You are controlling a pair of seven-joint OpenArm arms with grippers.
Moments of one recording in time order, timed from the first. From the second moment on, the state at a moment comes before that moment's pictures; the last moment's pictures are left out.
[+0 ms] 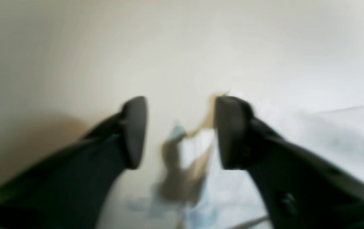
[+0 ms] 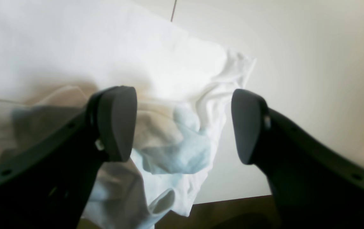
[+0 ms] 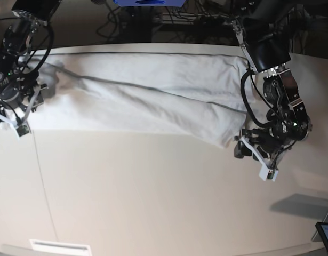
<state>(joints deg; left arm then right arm) -13.7 -11.4 -22.2 86.8 -19.2 -32.3 65.2 -7.4 7.1 26.1 112.9 -10.1 40.8 -63.5</state>
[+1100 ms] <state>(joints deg) -18.5 -10.1 -15.5 66.9 -26.8 -32.4 63.2 -7.4 7.1 26.2 112.9 -10.1 40.8 -63.8</state>
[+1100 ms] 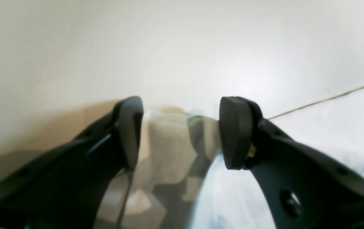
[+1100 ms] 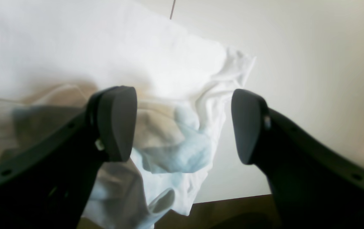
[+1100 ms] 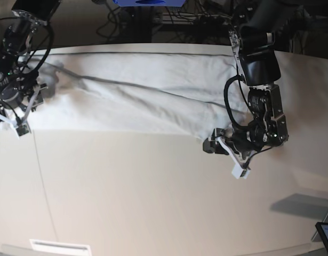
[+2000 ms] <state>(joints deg) -9.3 -10.1 -14.7 94.5 -25.9 -32.3 76.6 -7.4 7.0 26.2 112.6 -10.1 40.8 -63.9</state>
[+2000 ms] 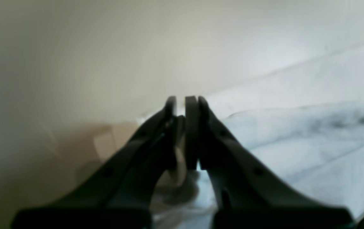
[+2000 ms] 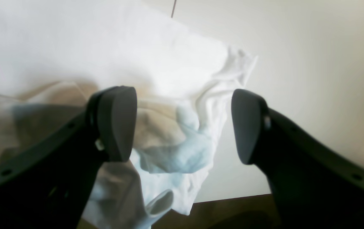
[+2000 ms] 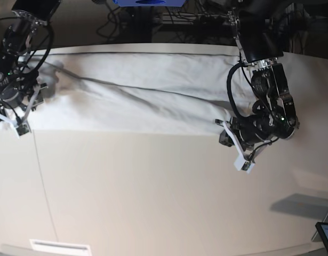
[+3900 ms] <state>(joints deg) 8.6 -18.2 -13.4 112.4 -26.1 -38.6 76.0 -6.1 3.7 26.4 112.5 -10.1 40.8 -63.7</state>
